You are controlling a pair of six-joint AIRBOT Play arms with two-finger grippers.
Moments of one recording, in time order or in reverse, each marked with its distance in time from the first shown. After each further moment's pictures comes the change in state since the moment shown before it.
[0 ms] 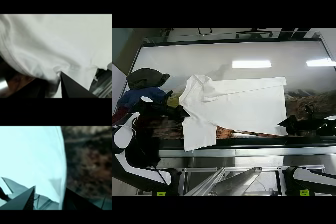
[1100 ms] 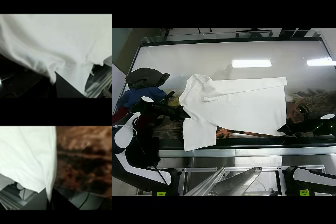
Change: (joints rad) left arm -0.007 0.000 0.000 -0.038 -0.046 0.011; right arm 0.050 0.009 0.002 -0.085 0.013 -0.012
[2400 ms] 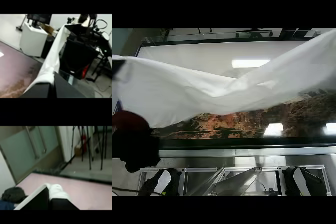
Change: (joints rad) left arm 0.322 0.769 0.423 -1.012 -0.415 0.121; right arm -0.002 0.665 0.820 0.650 -0.061 -0.130
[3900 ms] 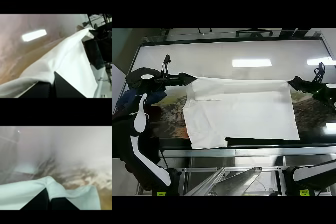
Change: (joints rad) left arm -0.418 -1.070 0.204 0.475 0.425 0.132; right arm 0.125 -0.985 -0.177 -0.152 -0.397 -0.181
